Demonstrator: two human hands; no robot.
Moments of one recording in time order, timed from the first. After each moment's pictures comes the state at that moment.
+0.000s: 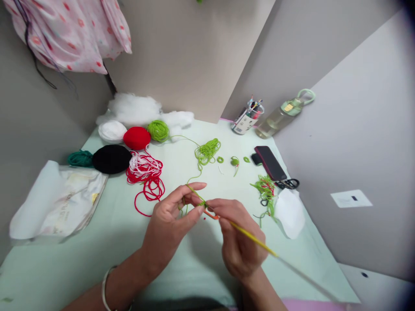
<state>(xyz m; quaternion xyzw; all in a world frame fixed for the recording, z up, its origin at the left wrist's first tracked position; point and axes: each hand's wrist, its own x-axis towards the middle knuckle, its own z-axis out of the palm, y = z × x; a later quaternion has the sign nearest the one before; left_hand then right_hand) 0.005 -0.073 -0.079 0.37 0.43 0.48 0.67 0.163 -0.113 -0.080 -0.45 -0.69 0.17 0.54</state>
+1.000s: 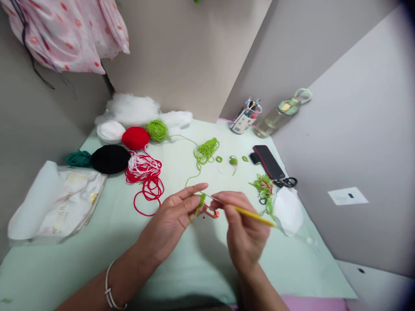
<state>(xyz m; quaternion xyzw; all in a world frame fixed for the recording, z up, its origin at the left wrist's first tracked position) 0.008 -0.068 -0.087 0.17 0.30 0.41 0.84 0.160 -0.106 -0.085 -0.47 -0.57 0.26 0.63</state>
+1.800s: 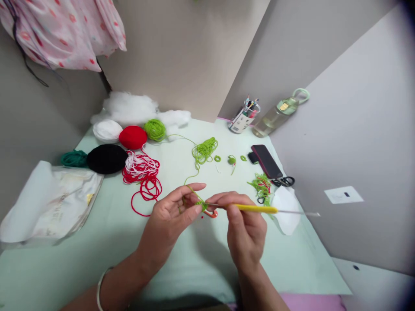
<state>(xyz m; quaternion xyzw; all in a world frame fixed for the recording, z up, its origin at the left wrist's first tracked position) 0.005 -0.075 -0.081 0.34 0.38 0.46 0.73 0.164 -0.106 -0.079 -0.43 -0.56 0.34 0.62</state>
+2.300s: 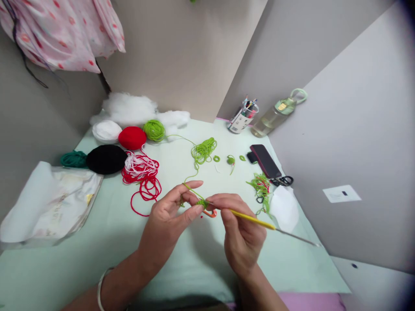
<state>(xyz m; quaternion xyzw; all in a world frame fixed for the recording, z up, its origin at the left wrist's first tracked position) 0.006 -0.075 -0.082 0.37 0.42 0.48 0.68 0.162 -0.108 -0.080 -0.44 -0.61 0.25 0.61</state>
